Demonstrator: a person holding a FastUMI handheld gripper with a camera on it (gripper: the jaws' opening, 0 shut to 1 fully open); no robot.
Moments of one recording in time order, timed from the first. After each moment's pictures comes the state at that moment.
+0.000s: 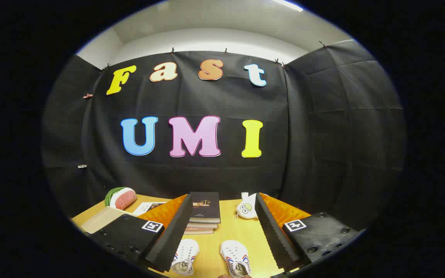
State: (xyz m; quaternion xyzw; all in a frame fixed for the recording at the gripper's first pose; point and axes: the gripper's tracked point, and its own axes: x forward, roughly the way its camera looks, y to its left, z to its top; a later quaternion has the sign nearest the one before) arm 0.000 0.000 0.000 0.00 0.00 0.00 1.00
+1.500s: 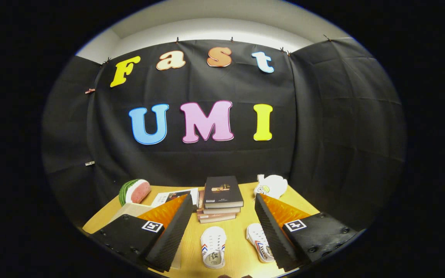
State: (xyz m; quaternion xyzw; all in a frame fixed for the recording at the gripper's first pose) arm -0.024 0.087 -0.034 0.03 0.08 0.02 1.00
